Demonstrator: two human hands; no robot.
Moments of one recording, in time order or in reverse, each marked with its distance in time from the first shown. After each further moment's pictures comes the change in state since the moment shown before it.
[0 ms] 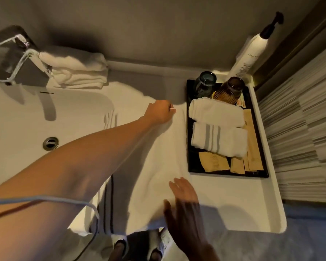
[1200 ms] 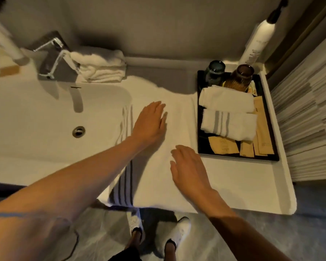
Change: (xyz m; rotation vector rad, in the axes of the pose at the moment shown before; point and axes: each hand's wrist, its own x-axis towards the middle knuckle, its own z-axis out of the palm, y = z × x) left_hand -0.144 -0.027 0.003 0.157 0.316 0.155; right_hand 0.046 -0.009 -0.011 -0.198 -0.191 0.000
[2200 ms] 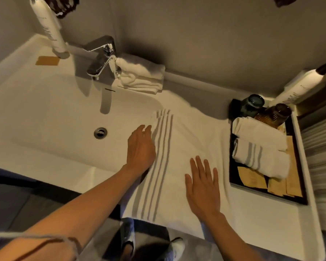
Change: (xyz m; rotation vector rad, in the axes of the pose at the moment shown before) left_hand -0.079 -0.084 -0.032 -0.051 0.025 -0.468; right_hand 0.024 -0.026 0.051 -0.161 -0.092 0.108
